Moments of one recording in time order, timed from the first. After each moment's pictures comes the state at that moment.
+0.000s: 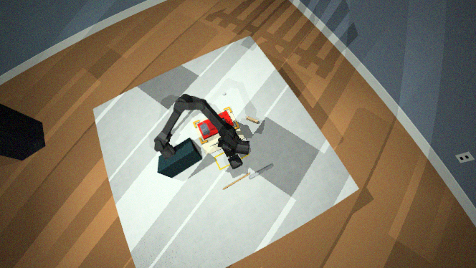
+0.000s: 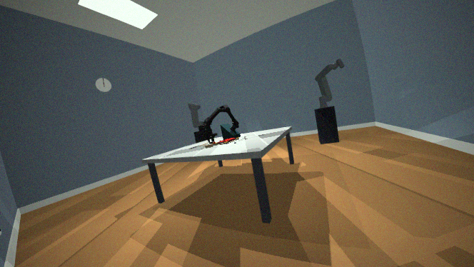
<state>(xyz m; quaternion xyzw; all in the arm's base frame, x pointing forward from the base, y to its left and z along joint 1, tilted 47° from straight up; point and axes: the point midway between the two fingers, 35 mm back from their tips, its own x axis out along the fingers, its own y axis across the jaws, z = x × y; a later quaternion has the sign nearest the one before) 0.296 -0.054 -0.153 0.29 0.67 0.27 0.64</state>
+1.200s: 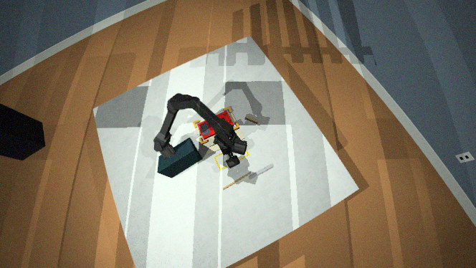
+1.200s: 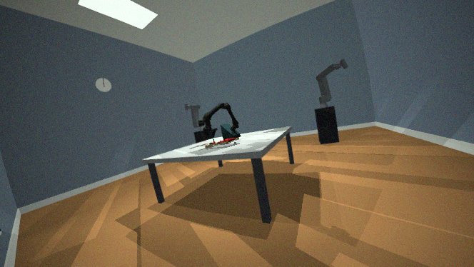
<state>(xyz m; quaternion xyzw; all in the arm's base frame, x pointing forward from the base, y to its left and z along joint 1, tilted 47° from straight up) 0.285 -0.092 -0.113 0.29 0.66 0.27 0.63</state>
